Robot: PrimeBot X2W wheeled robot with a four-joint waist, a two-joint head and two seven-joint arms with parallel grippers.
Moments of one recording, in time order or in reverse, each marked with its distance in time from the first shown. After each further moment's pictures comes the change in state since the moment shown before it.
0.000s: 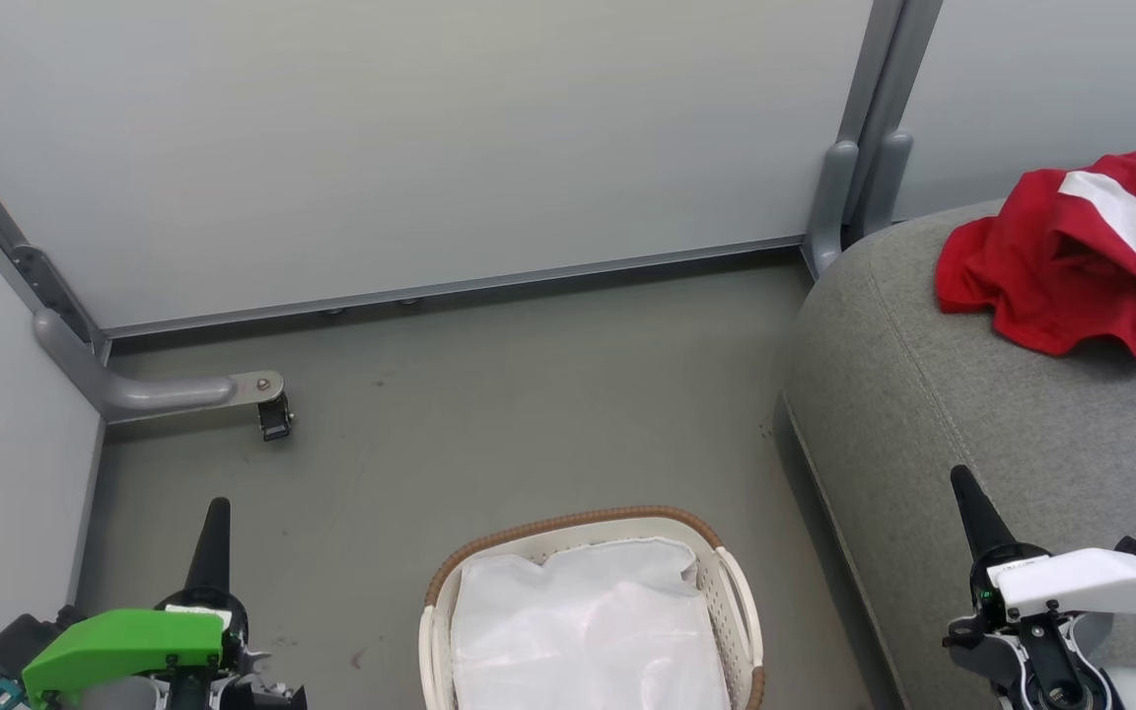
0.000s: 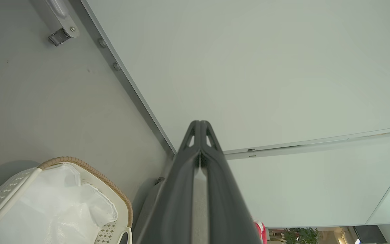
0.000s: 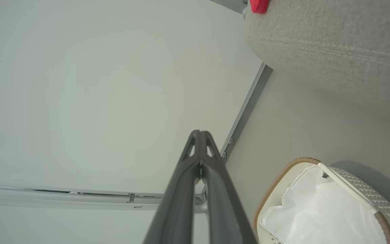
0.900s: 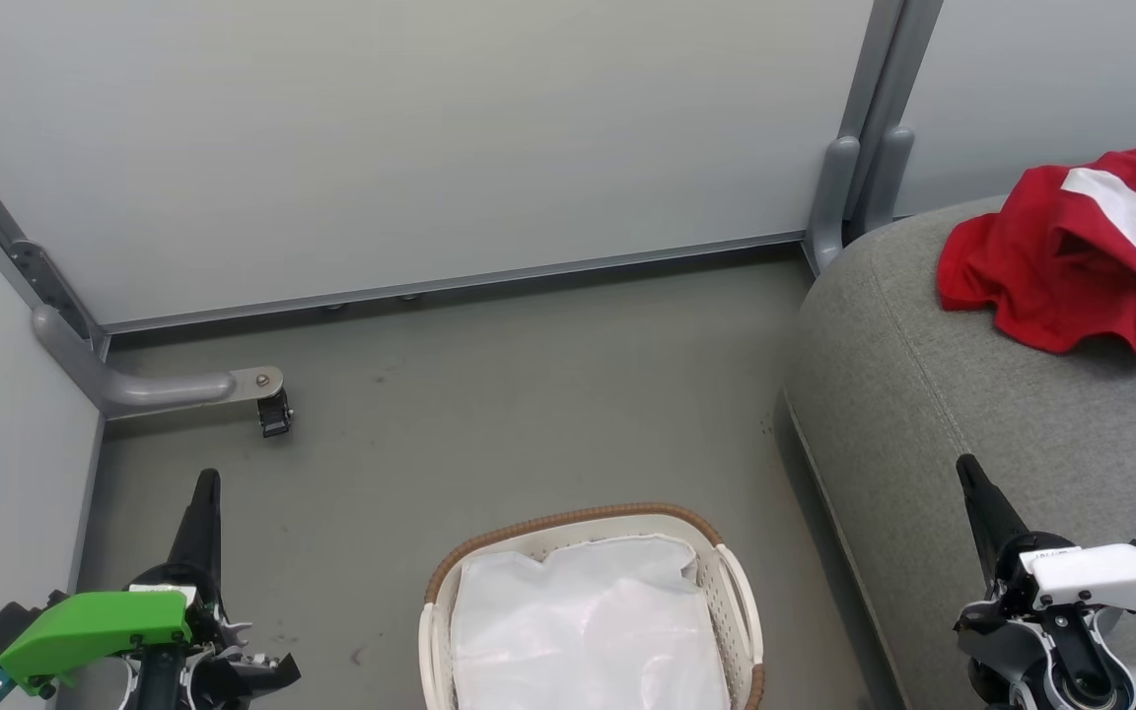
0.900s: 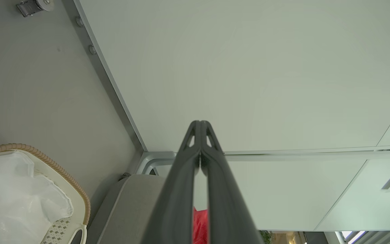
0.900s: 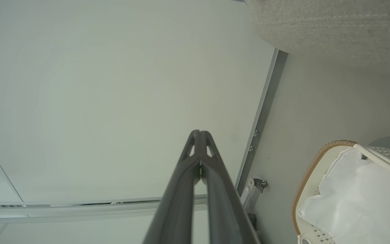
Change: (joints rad) left arm -0.032 0.000 0.027 -0.012 -0.186 -0.002 0.053; right arm -0.007 -0.001 -0.025 -0.013 0.210 0.000 0.054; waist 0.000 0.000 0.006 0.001
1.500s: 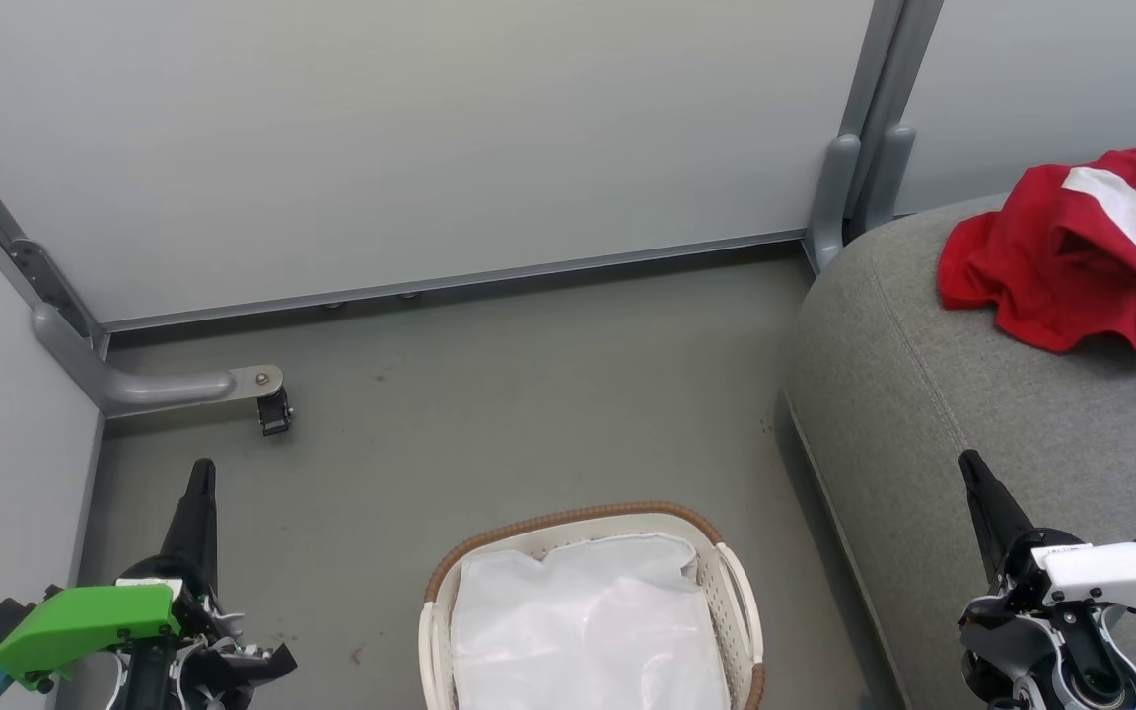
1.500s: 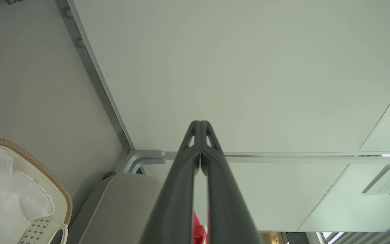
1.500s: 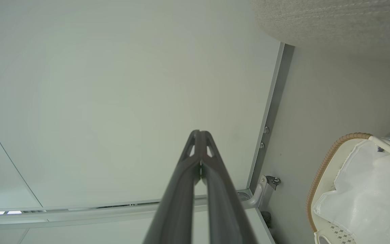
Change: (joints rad) left arm -0.013 0.000 0.011 -0.007 -0.069 -0.003 0.018; right arm -0.004 0.000 -0.009 -0.004 0.077 0.000 0.020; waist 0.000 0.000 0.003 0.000
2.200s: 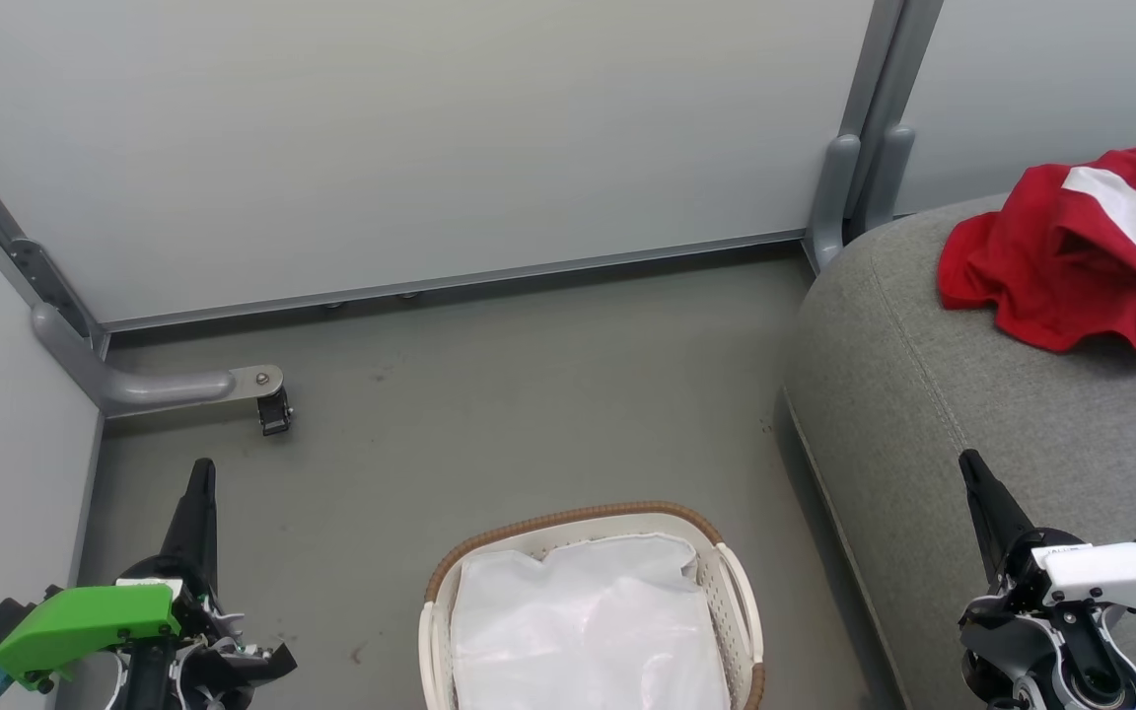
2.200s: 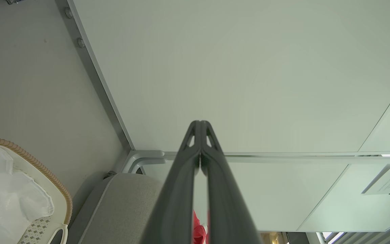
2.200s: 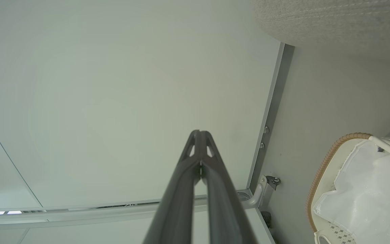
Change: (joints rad) left arm 0.000 0.000 0.000 0.000 0.000 0.000 0.000; right arm 0.000 0.000 0.000 0.000 0.000 0.000 0.000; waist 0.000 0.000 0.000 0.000
